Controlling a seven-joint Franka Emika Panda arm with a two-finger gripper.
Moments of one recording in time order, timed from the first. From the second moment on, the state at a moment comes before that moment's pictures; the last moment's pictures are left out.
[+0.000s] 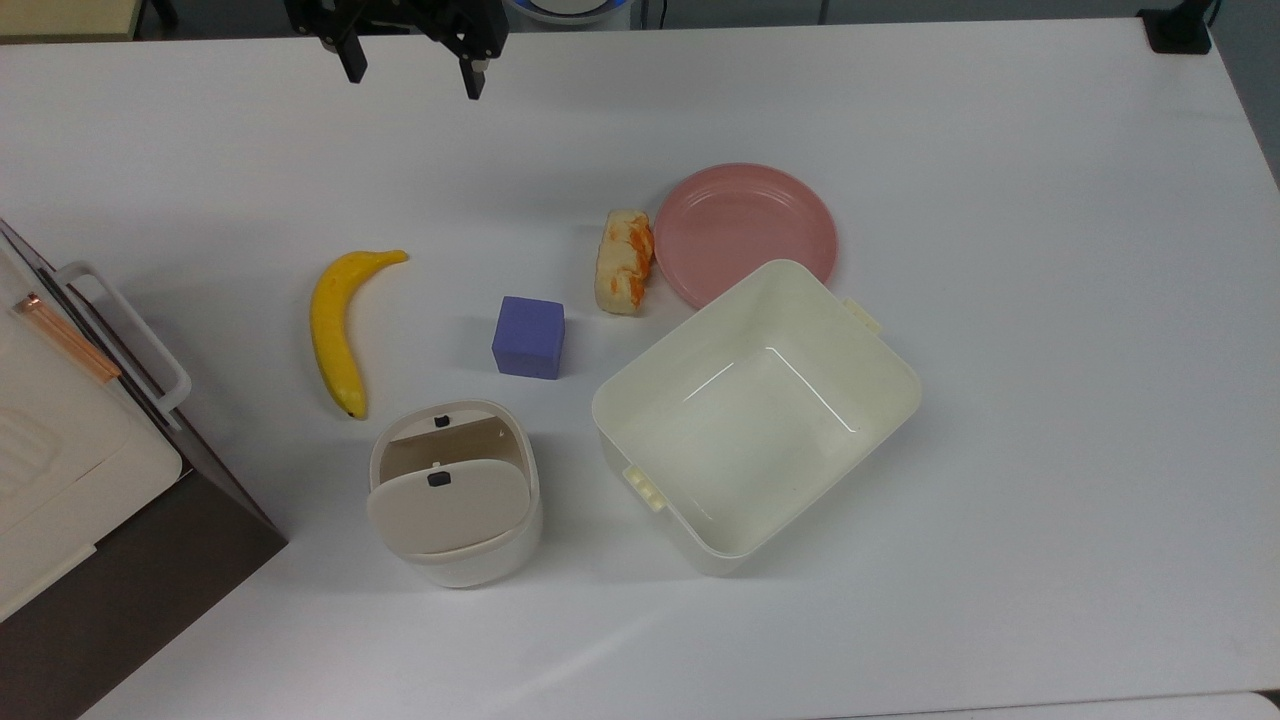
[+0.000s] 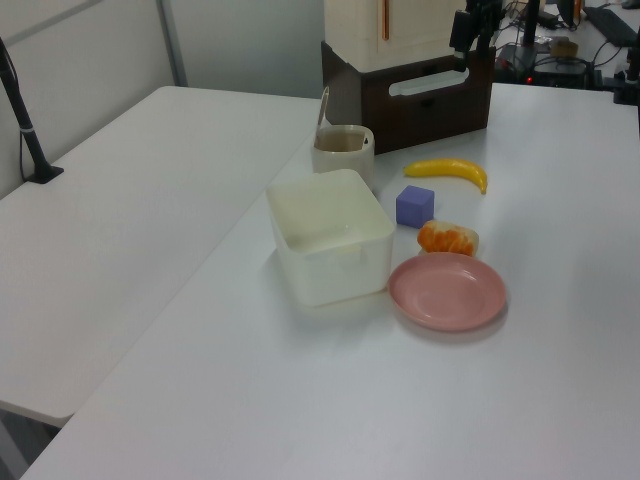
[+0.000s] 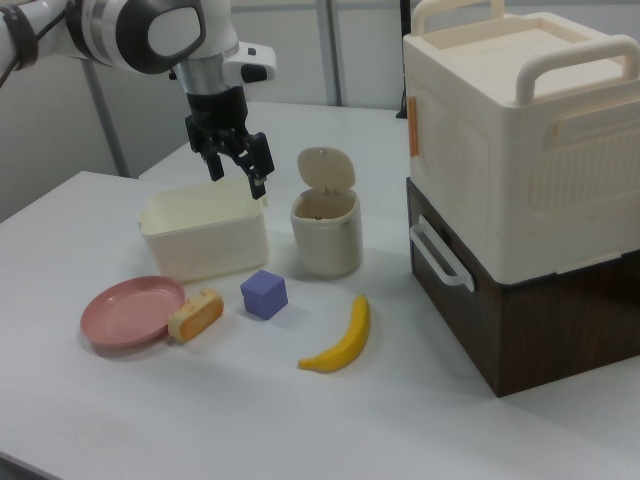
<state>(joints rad) -0.01 0.05 -0.14 -1.58 0.05 1.71 0.05</state>
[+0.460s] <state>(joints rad) -0.01 0.05 -0.14 -1.58 0.05 1.71 0.02</state>
